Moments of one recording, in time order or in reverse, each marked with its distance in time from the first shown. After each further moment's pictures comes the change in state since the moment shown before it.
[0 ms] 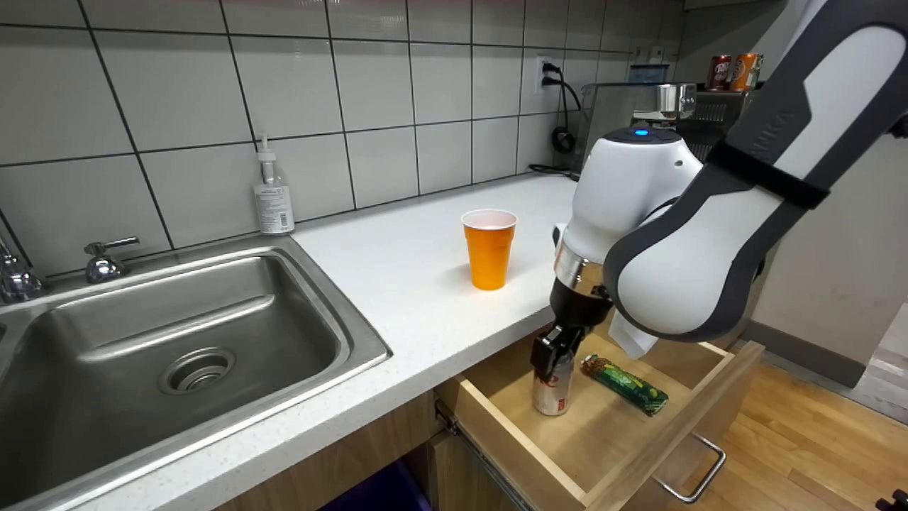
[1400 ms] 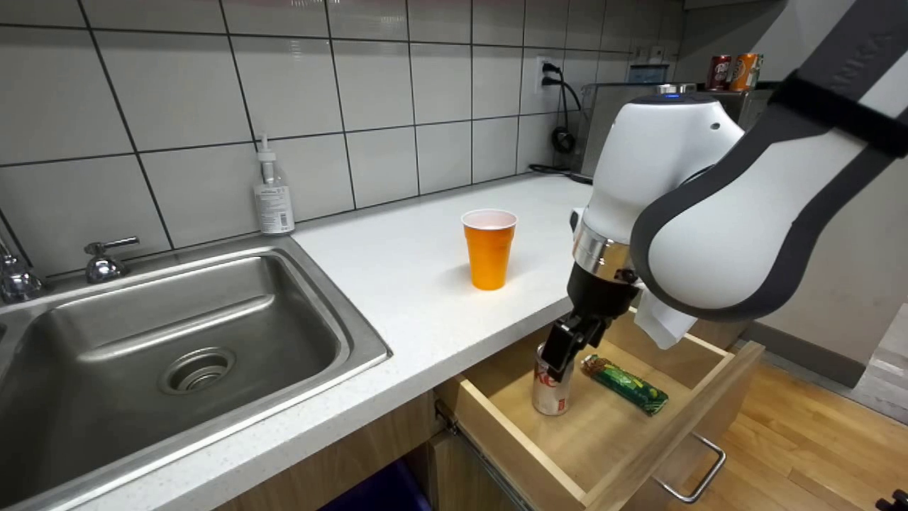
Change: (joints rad) arm -0.007 -0.142 0.026 -0.104 0.055 -0.063 -0.013
